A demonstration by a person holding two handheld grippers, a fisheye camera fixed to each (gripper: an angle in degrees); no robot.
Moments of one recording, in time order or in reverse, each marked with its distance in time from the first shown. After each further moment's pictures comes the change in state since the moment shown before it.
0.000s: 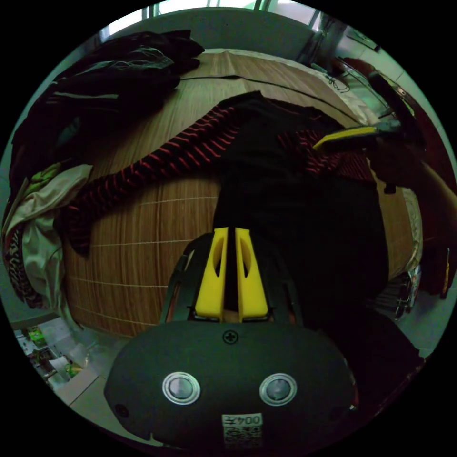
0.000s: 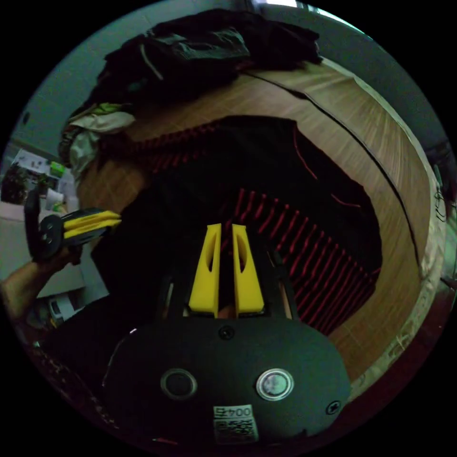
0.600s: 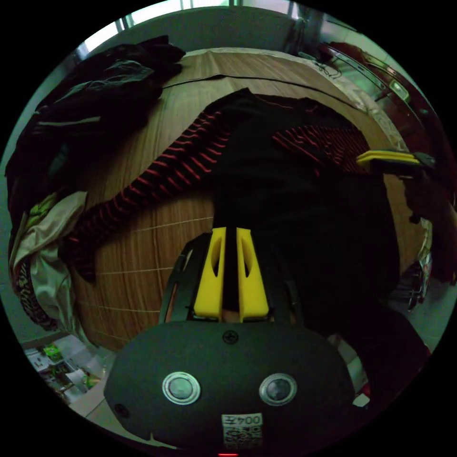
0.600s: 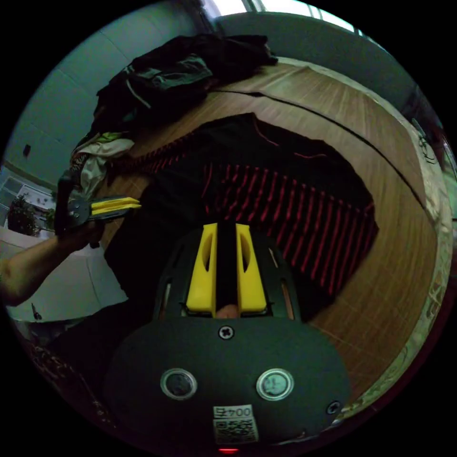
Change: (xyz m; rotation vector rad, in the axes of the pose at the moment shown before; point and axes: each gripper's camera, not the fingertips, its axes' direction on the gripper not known) left arm 0.032 -0.054 0.004 0.040 -0.033 0.050; right arm 0.032 0.169 -0.014 0.236 -0.214 0.194
